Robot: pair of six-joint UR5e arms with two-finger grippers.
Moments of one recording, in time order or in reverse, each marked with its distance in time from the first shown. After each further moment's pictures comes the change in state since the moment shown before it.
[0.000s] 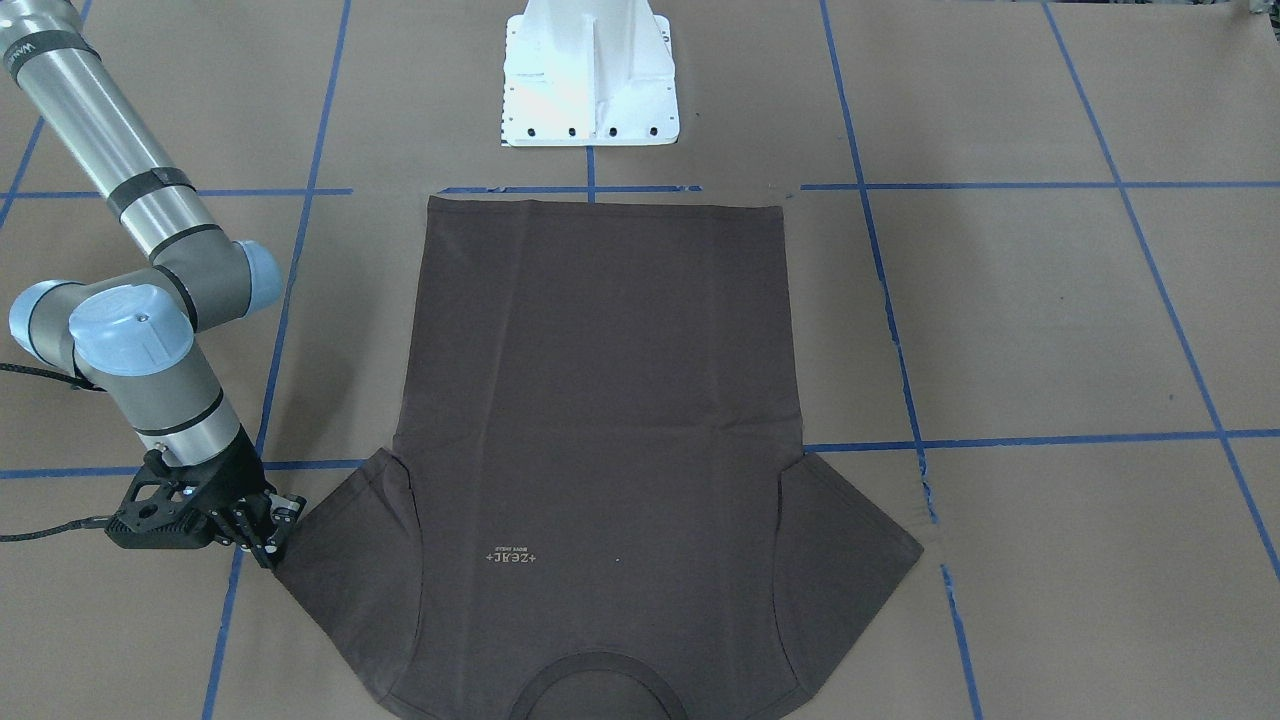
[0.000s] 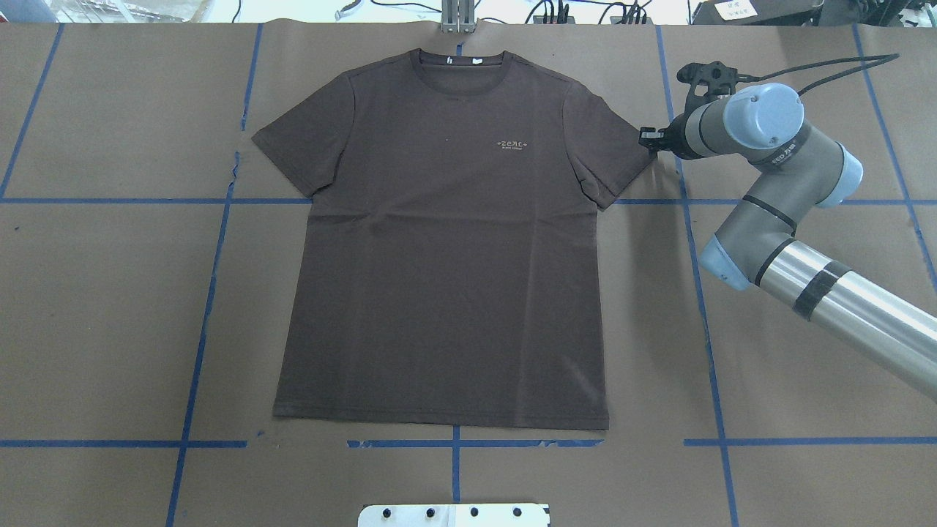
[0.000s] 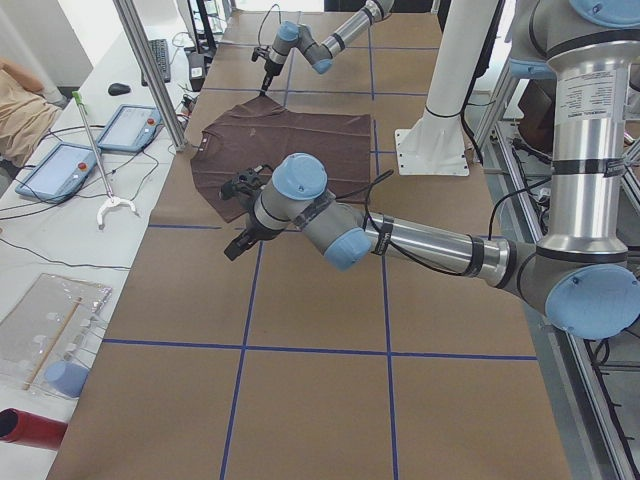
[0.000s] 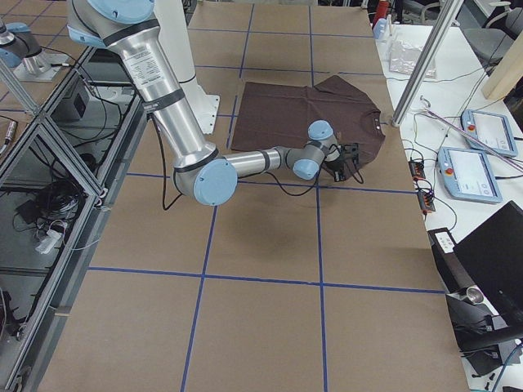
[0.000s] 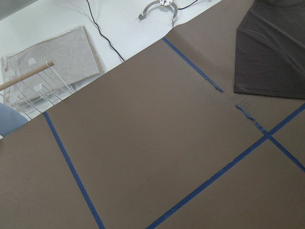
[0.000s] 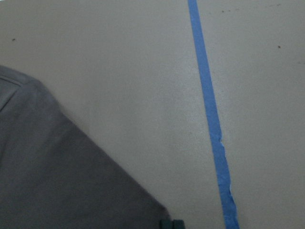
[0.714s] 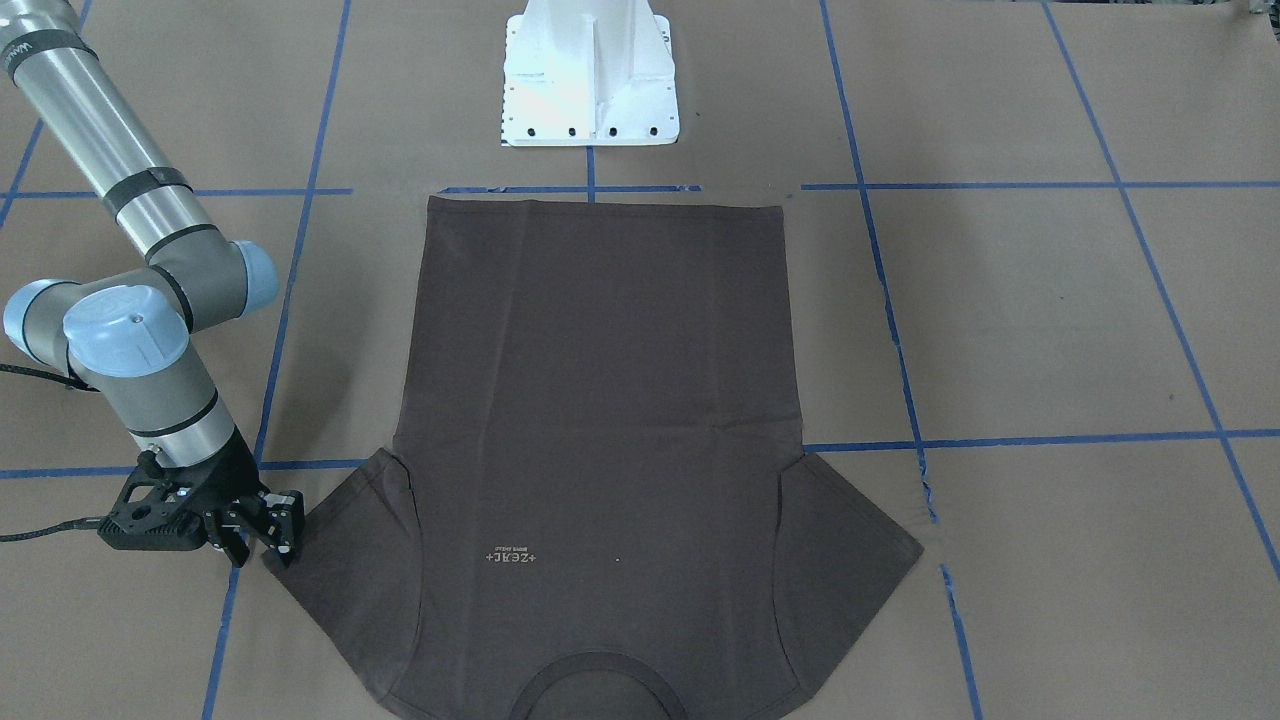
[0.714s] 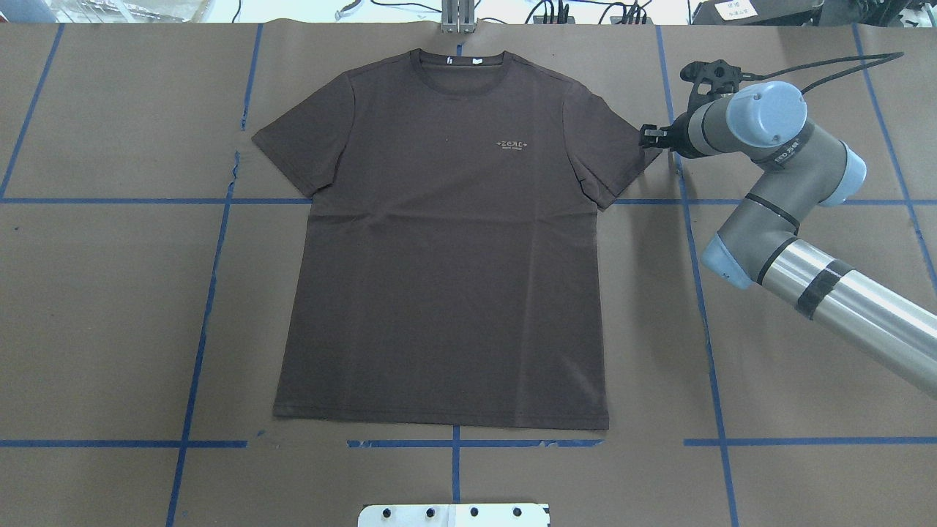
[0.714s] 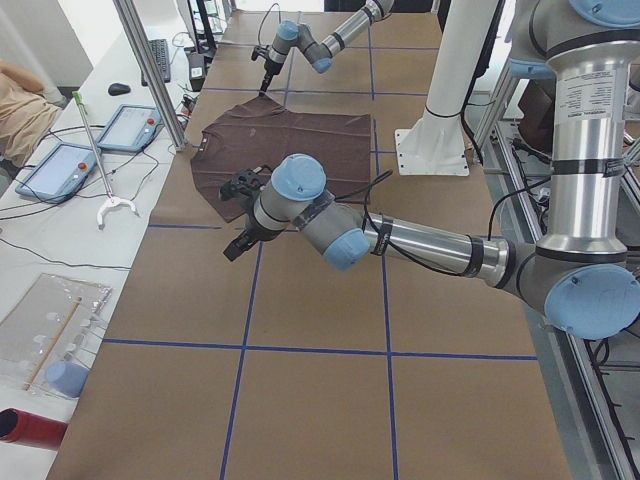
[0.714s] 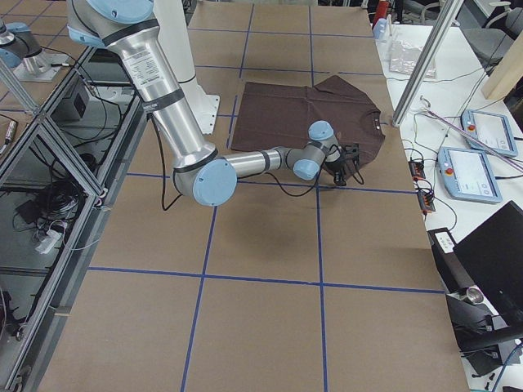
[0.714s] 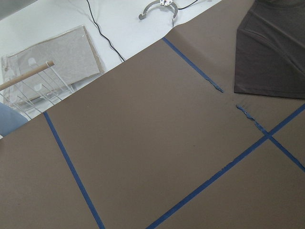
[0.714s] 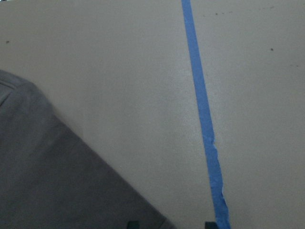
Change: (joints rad) left arm 0.001 -0.003 0.006 0.000 0.000 0.001; right arm 0.005 -0.004 -0.002 -0.008 0.000 -0.002
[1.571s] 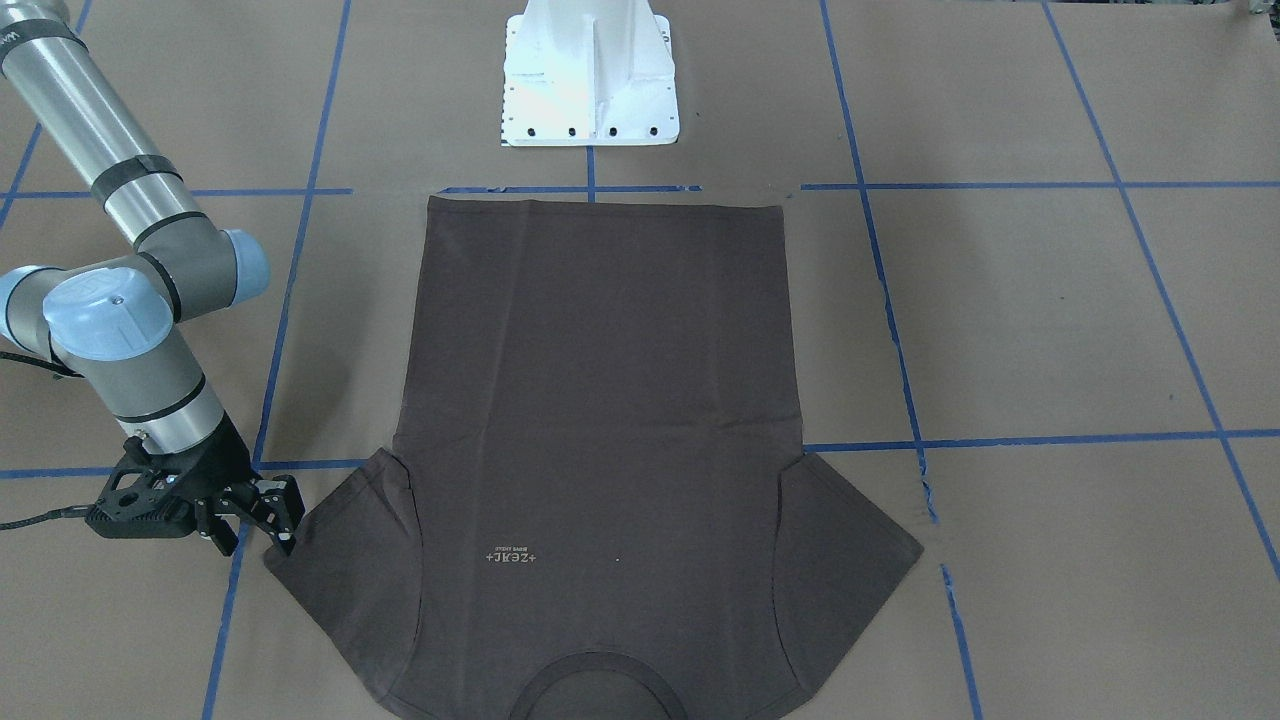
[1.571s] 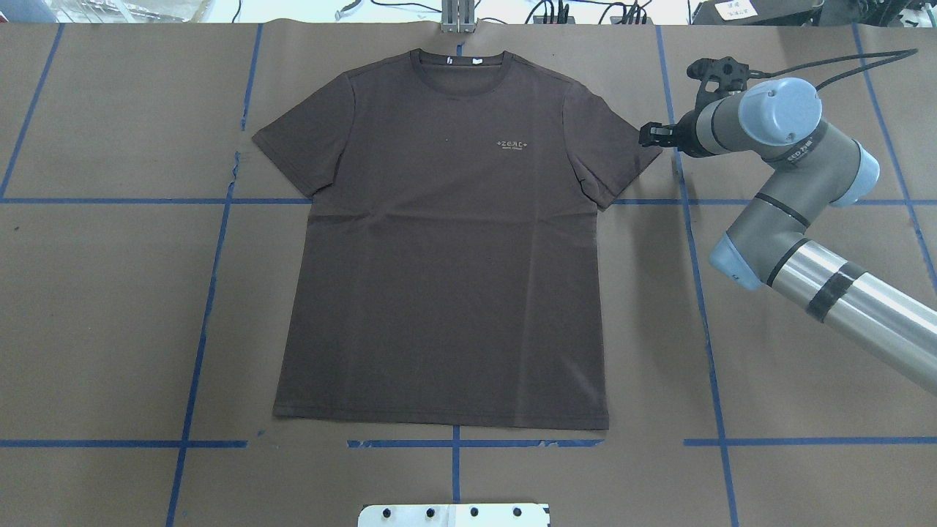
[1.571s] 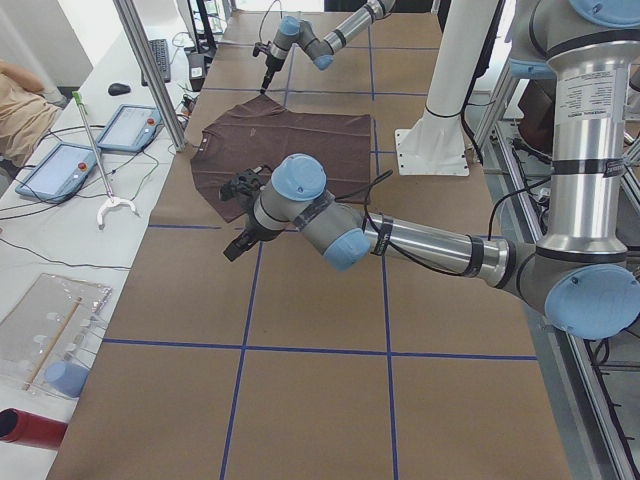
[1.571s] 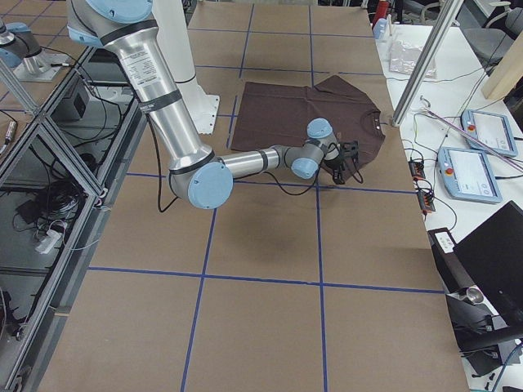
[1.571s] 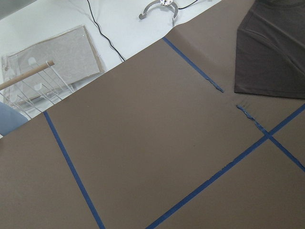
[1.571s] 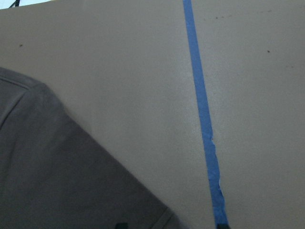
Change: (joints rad) left arm 0.000 0.000 0.000 0.000 0.000 0.000; right arm 0.008 -0.027 0.052 -0.009 0.020 -0.001
